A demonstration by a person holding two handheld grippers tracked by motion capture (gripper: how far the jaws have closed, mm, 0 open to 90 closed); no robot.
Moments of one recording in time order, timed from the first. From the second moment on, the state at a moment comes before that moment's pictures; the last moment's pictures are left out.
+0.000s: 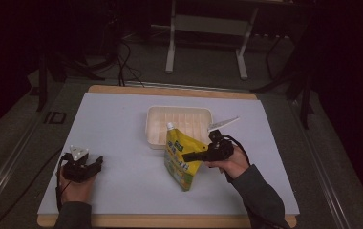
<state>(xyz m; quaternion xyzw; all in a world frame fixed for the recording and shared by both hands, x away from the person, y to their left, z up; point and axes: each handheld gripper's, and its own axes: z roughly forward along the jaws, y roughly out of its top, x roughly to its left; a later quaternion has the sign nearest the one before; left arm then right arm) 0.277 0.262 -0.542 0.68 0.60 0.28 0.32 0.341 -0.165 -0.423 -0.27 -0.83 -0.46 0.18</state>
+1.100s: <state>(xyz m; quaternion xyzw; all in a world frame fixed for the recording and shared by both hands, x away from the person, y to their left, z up) 0.277 0.262 -0.542 0.68 0.60 0.28 0.31 0.326 -0.175 -0.402 -0.29 -0.78 -0.54 0.09</state>
